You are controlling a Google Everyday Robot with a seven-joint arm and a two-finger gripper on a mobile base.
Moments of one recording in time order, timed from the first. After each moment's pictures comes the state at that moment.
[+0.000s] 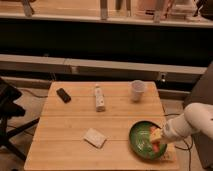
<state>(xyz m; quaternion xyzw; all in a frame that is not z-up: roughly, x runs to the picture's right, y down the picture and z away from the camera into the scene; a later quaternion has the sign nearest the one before) 0.260 0.256 0.684 -0.12 -0.36 -0.57 0.73</state>
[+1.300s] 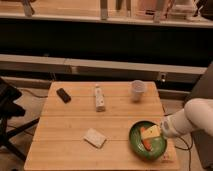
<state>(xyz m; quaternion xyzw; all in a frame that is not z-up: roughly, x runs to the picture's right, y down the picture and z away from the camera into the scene) 0.234 0.222 0.642 -0.07 -0.35 -0.65 0.68</state>
